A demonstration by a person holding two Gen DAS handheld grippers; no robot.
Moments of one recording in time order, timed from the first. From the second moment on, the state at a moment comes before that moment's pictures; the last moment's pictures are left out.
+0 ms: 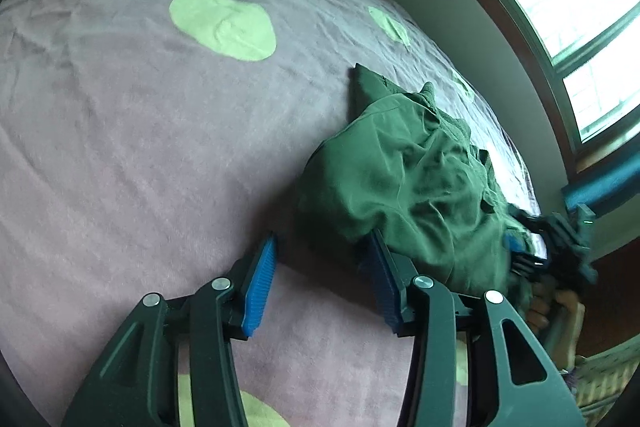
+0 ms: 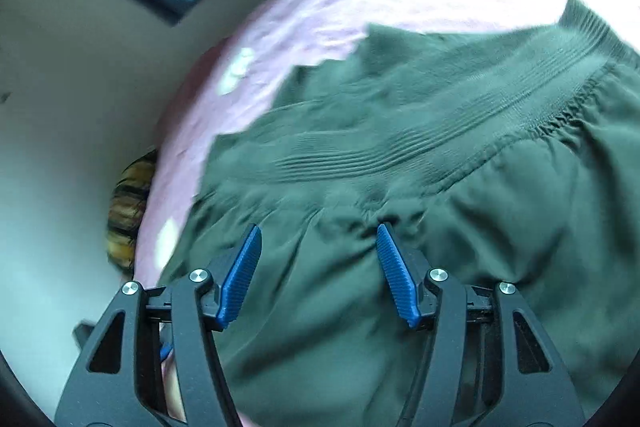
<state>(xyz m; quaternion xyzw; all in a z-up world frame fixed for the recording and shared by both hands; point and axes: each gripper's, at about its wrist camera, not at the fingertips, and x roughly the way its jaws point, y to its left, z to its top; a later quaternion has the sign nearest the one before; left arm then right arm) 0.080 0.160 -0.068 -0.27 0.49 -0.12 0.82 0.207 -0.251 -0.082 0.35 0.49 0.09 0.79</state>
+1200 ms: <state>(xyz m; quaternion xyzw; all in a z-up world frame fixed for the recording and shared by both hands) 0.078 0.153 -0.076 -0.33 0.52 -0.11 0.78 0.084 -0.208 -0.076 0.33 0.47 0.15 0.81</state>
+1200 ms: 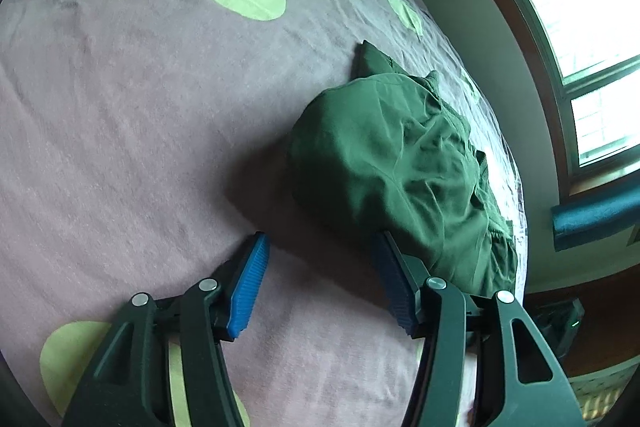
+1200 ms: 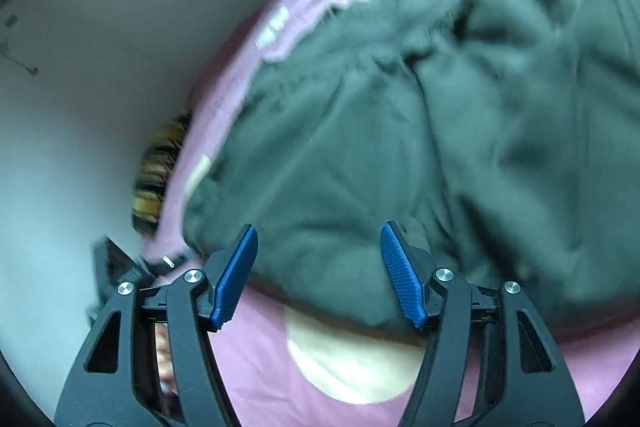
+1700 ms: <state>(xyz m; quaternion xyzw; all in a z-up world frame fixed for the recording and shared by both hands) 0.078 0.152 -0.071 -0.39 0.53 -0.12 0.74 0.065 -0.186 -0.075 0.31 0.45 0.17 0.82</state>
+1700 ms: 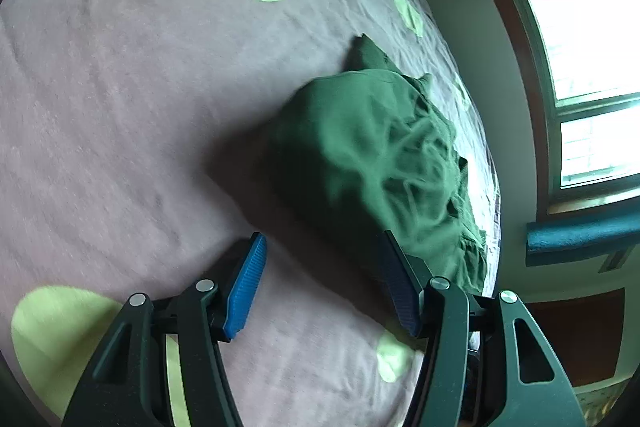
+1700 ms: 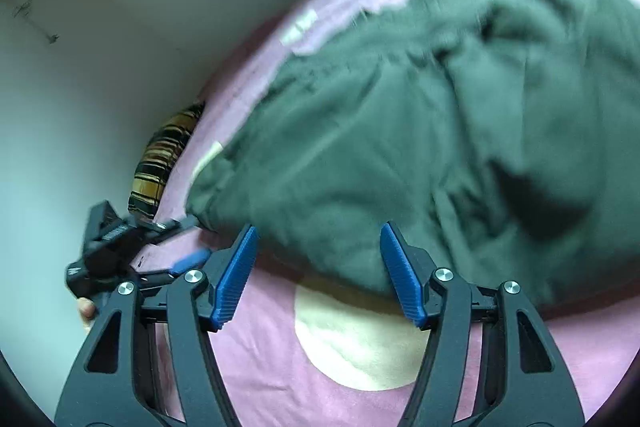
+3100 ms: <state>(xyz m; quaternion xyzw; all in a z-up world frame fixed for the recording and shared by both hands) 0.089 -0.002 0.070 -0.11 0.40 -0.19 0.89 0.047 -0.172 -0.075 0.25 0.42 0.20 0.85</state>
